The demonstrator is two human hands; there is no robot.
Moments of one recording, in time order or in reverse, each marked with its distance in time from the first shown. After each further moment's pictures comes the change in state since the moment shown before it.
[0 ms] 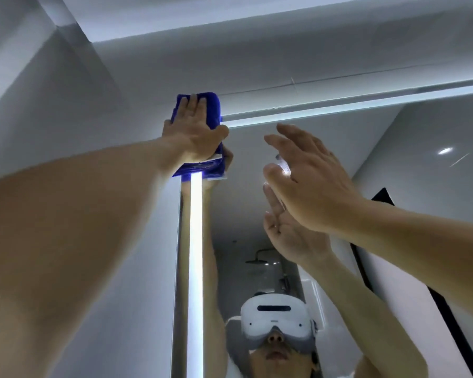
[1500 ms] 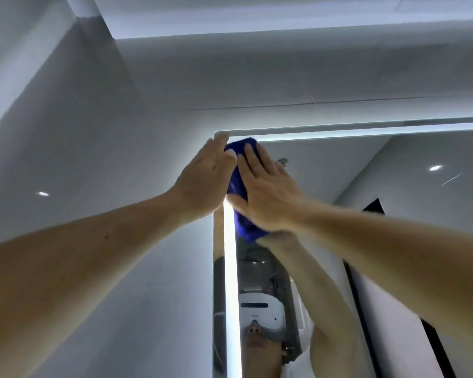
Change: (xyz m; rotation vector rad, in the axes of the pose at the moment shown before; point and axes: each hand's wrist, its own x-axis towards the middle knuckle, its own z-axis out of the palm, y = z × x) left_hand -0.127 -0.012 -0.041 -0.723 0.038 0.142; right_hand 0.060 -0.045 0.065 -0.370 -0.221 -0.151
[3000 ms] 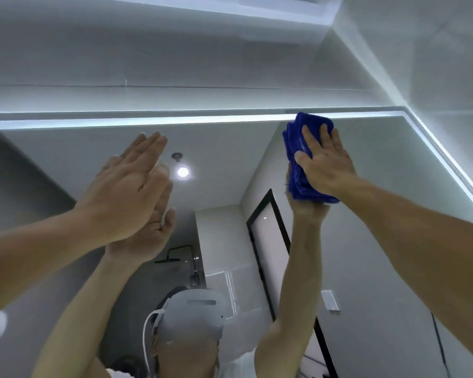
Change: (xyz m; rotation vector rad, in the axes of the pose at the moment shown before) left_hand 0.042 0.132 0.223 0.298 -0.026 0.233; right_hand -0.178 0.437 -0.047 0.018 0.060 0.651
